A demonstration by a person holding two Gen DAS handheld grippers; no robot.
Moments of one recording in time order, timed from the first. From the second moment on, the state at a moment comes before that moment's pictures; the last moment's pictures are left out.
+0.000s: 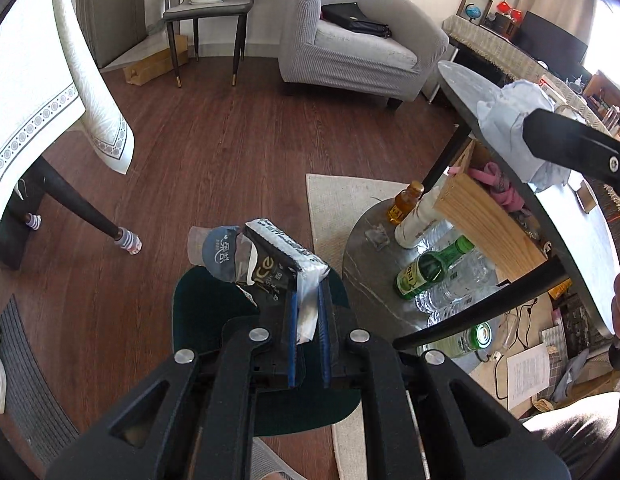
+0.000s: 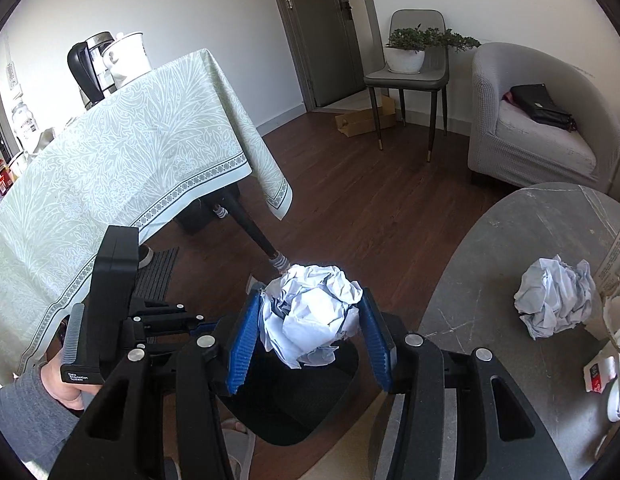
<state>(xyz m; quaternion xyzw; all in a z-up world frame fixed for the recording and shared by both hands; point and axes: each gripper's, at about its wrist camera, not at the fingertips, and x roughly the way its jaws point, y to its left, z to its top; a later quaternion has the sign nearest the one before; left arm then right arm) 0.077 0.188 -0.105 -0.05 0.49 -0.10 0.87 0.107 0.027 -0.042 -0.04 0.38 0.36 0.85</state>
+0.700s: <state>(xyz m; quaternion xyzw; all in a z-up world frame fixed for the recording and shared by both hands) 0.063 0.231 -0.107 -0.06 0.50 -0.07 0.86 0.116 0.091 -0.080 -0.07 0.43 0.36 0.83</state>
